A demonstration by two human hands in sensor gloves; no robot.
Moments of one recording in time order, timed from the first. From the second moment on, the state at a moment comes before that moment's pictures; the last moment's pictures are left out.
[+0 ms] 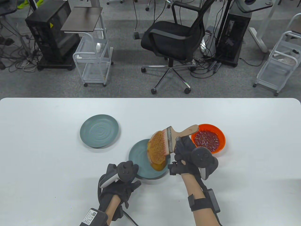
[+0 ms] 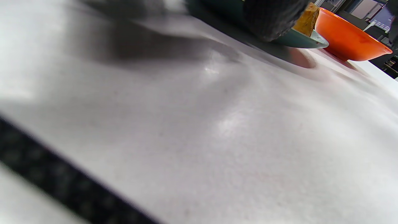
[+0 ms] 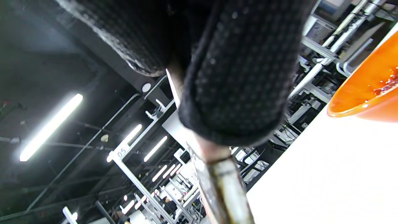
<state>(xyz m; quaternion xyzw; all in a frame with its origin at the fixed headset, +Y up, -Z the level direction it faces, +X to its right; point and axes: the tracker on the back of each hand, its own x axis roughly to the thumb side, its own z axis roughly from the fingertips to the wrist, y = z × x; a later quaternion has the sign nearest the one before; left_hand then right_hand) -0.153 -0.794 -0.305 -0.28 -0.13 0.17 0.94 0.145 -0.724 -0.363 -0.04 -0.25 0.85 0.46</state>
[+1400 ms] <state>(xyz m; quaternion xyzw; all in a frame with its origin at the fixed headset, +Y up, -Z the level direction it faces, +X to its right) -0.154 -0.795 -0.305 -0.29 -0.13 0.17 0.93 0.121 -0.730 -0.364 -0.01 -0.22 0.87 0.45</state>
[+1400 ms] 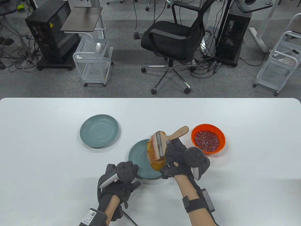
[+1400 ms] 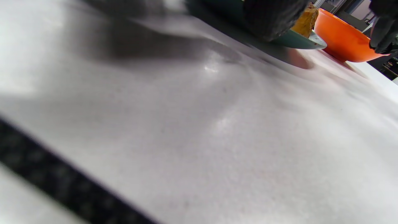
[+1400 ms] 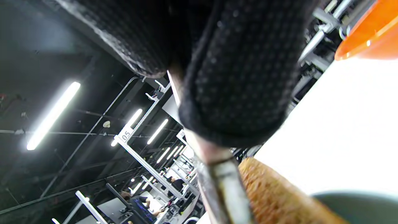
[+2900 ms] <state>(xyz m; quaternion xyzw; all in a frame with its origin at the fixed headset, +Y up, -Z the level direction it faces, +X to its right) -0.153 -0.794 -0.304 -0.29 -0.13 0.17 0.93 0.114 -0.738 -0.366 -0.03 -0.18 0.82 0.54</state>
